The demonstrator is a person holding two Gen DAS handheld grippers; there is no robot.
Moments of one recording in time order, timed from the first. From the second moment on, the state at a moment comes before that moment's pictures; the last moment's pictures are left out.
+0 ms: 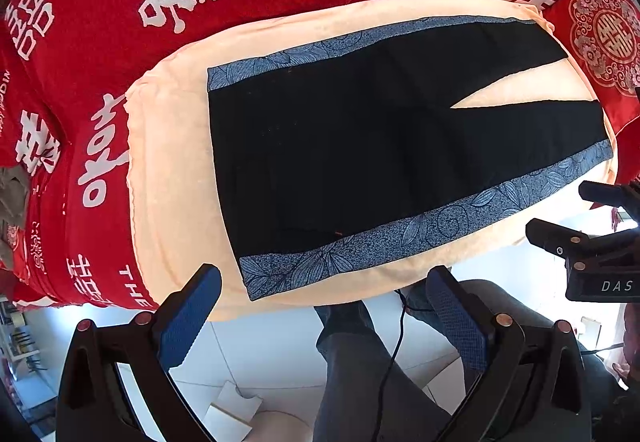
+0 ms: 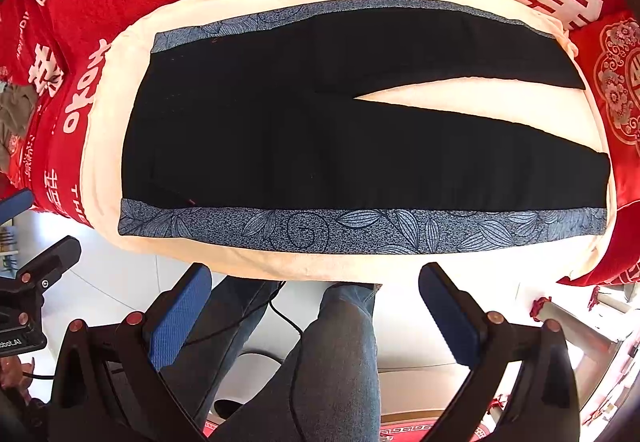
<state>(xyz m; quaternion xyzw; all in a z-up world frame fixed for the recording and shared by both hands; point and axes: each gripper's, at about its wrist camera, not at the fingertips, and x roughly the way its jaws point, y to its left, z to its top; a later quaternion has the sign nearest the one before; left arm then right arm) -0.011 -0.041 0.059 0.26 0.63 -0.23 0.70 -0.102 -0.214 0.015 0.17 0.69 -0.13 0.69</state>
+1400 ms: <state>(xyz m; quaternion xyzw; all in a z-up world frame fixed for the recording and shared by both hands) -0.014 -0.046 0.060 0.26 0.63 -0.22 0.70 -0.103 -0.212 0.012 0.16 0.69 -0.12 0.69</state>
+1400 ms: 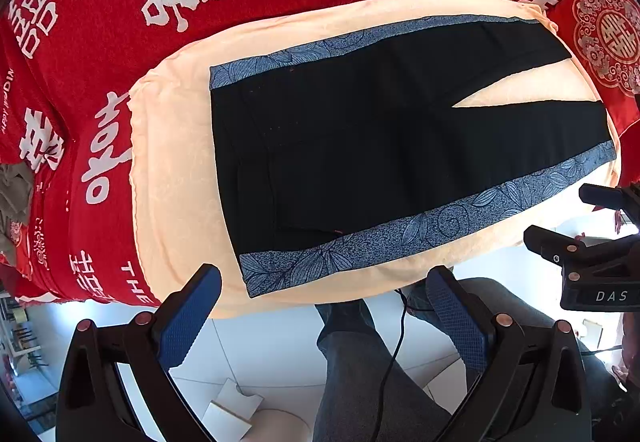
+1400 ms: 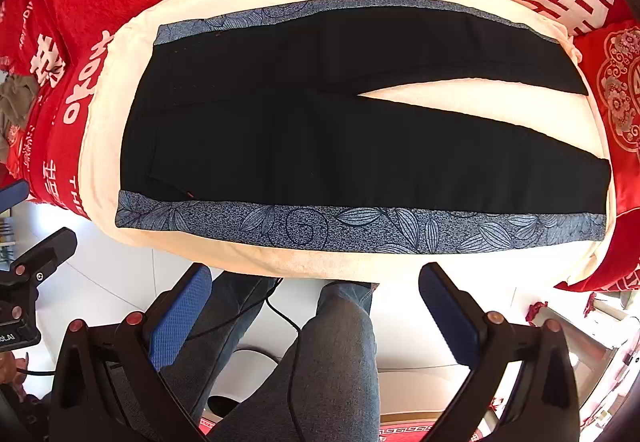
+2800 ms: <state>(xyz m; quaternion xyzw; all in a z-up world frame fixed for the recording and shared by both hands) -0.030 0.045 -0.125 -0.02 0.70 -0.15 0.70 -0.156 -0.215 -0.200 0.56 0.59 0.06 0.58</state>
